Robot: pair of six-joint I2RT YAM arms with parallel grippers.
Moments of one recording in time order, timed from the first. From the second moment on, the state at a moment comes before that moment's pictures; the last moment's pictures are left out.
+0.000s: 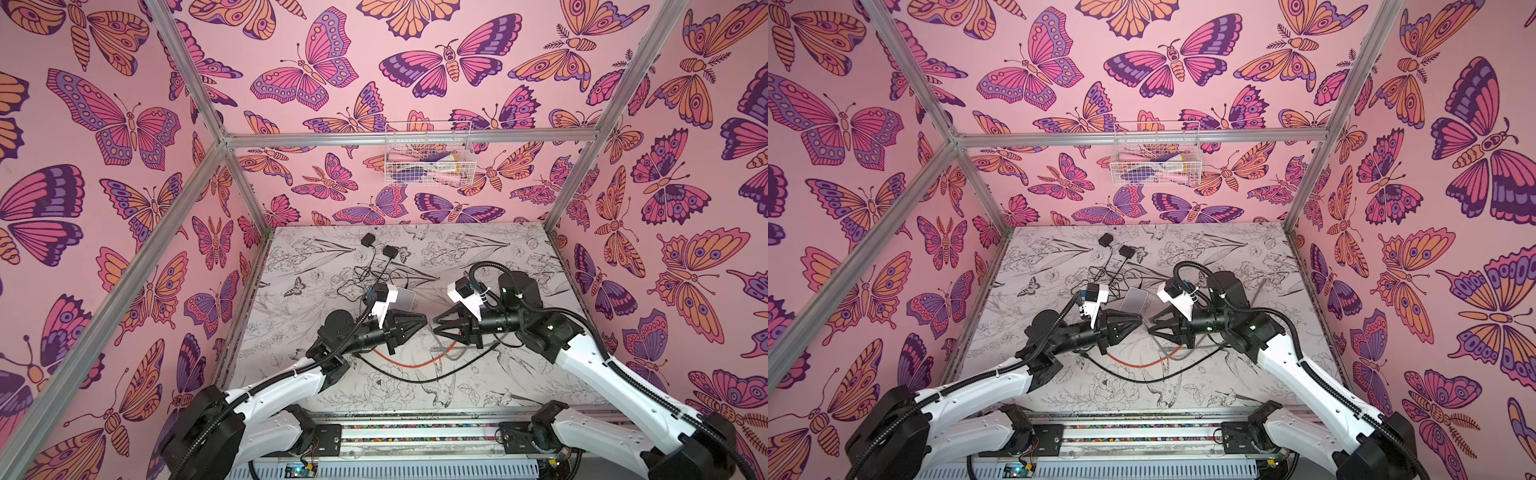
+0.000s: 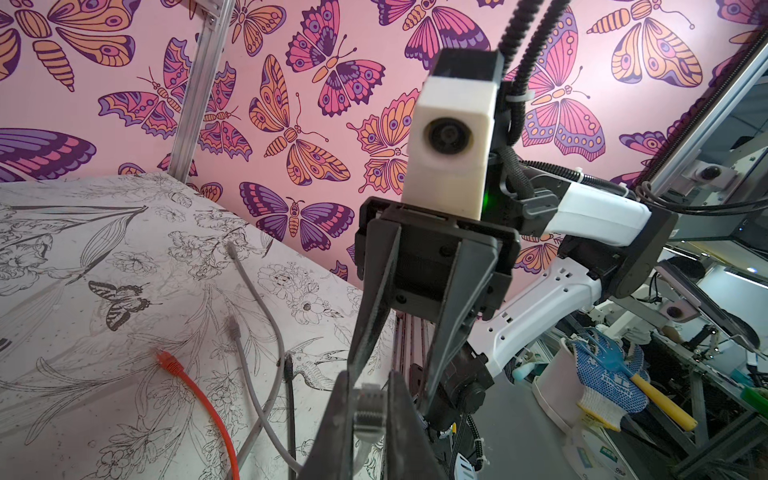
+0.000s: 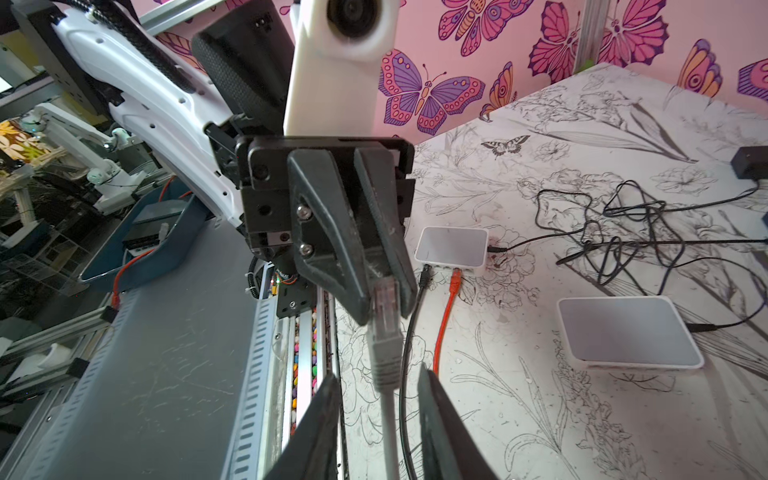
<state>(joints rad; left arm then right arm) -0.71 1.12 0.46 0.81 0.65 -0.54 0.56 1.05 0.85 -0.31 -0.89 -0.08</state>
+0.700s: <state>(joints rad) -0.70 1.13 0.46 0.84 0.67 -0.56 0.57 1.12 0.85 -0.35 -0.93 -0.13</state>
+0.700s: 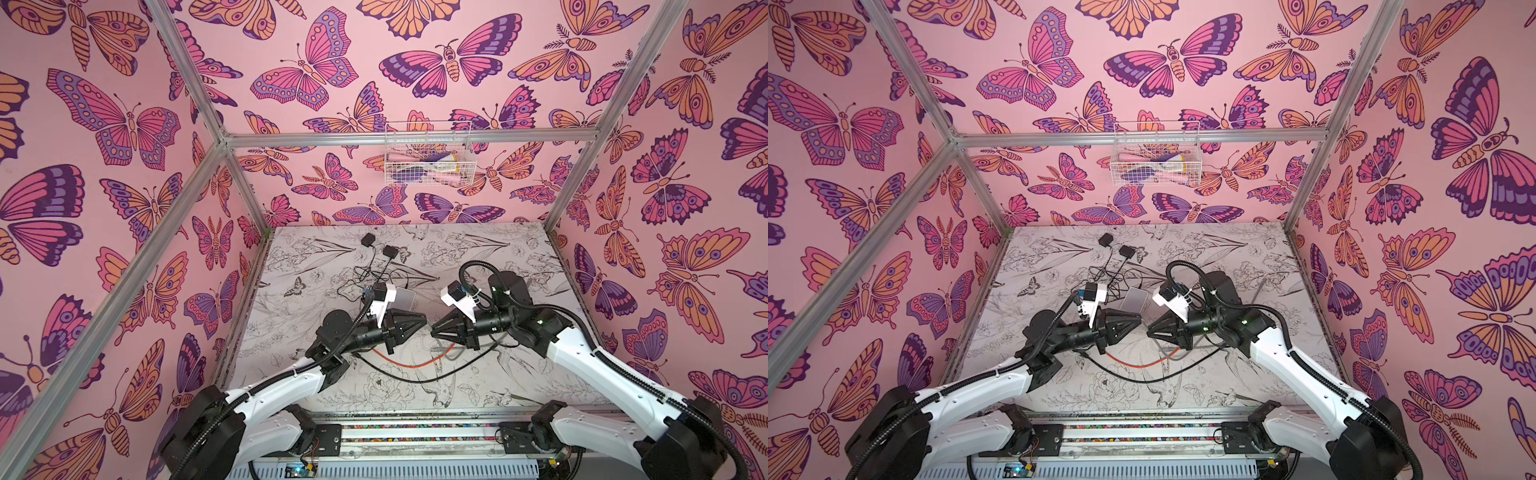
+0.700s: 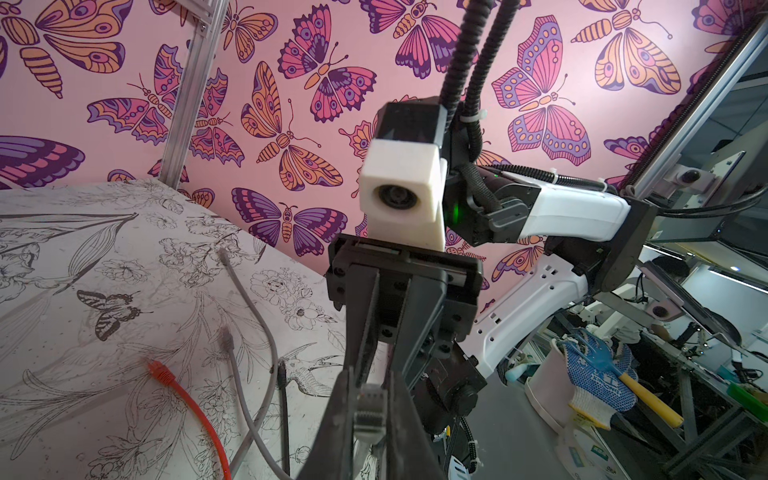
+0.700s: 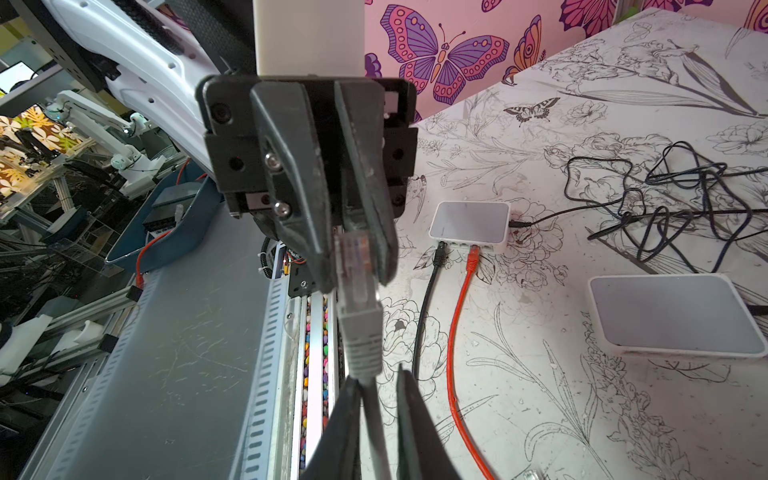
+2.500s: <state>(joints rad) -0.45 1.75 0.98 0.03 0.30 -0.39 0.61 1.79 1.30 -0.66 0.22 -0.60</state>
